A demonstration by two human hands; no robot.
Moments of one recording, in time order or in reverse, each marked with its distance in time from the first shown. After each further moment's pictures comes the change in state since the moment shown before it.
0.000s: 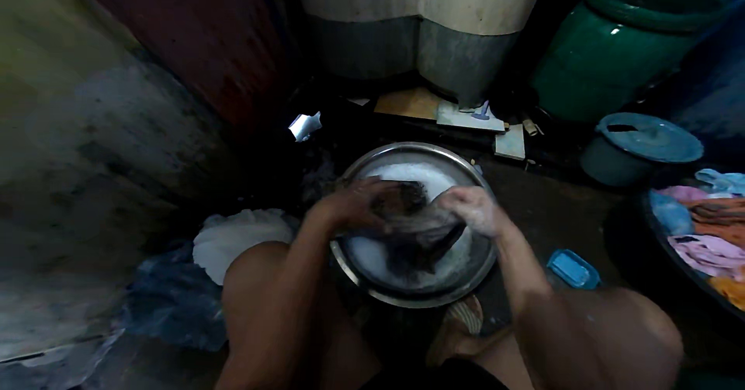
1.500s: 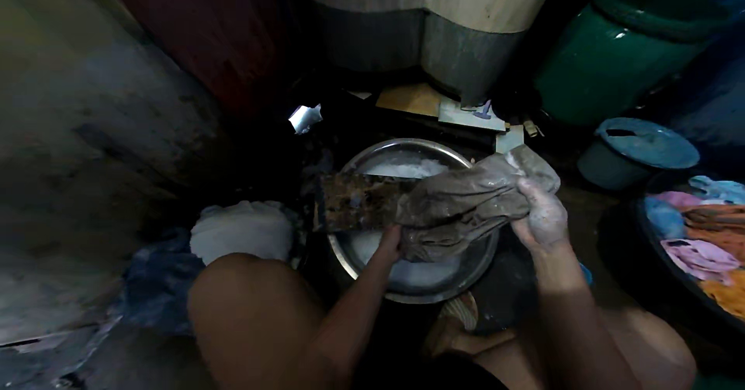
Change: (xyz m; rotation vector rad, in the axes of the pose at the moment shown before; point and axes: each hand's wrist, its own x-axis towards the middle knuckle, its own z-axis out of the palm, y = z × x) left_hand 0.090 -0.032 0.192 -1.573 0.369 -0.523; right_hand -0.033 0.010 -0.034 0.590 0.666 -0.095
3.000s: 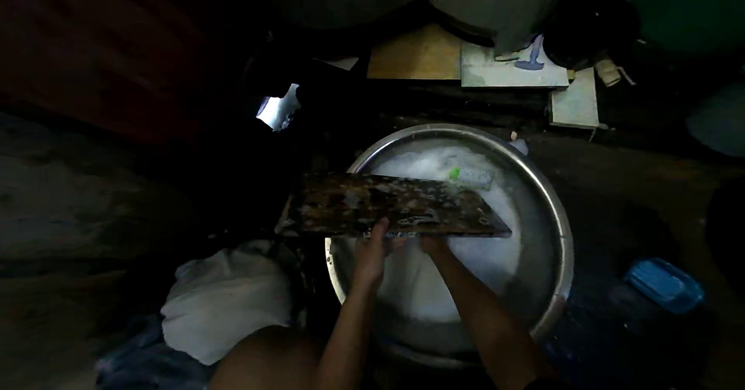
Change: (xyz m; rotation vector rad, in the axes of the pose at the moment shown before) left_hand 0.070 0.104 -0.027 0.169 0.207 0.168; right_hand 0.052 0.337 0.084 -1.313 -0.739 0.438
